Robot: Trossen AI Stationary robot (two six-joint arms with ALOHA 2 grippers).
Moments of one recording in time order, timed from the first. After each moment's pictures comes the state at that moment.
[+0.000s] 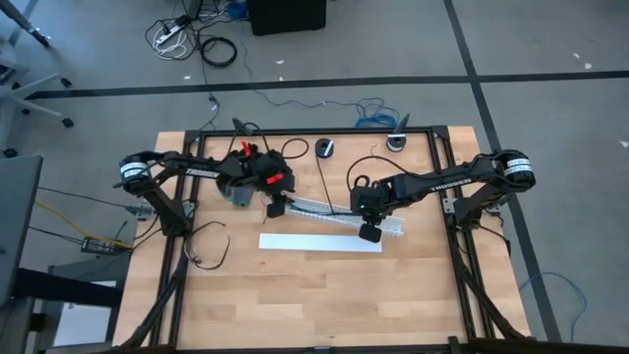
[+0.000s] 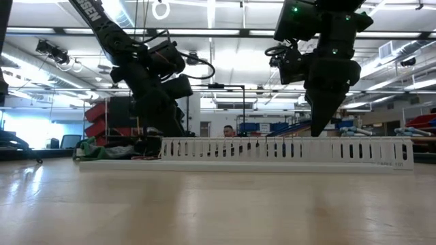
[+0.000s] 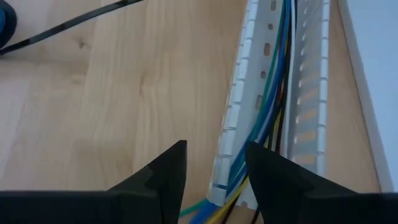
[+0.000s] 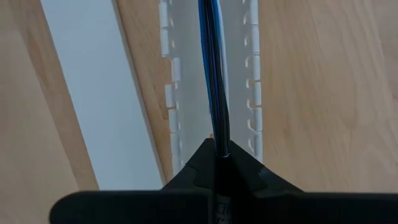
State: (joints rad) left arm 0.38 1.61 0.78 -0.05 0.26 0.28; right arm 0.00 1.53 0.95 -0.67 0.08 0.29
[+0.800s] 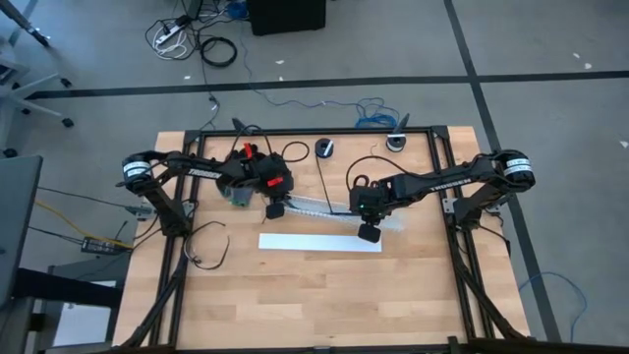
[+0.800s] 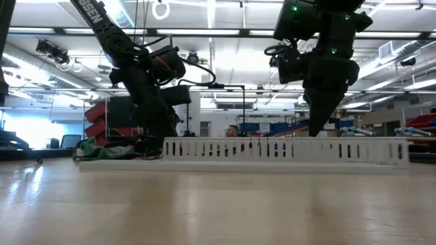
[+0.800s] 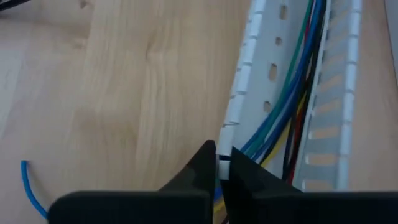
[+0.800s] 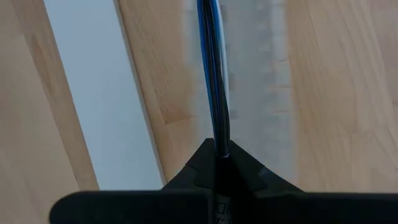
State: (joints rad) left arm 0.37 1.64 0.78 -0.10 0.18 0.26; right arm 0.00 1.53 0.95 -0.66 0.08 0.29
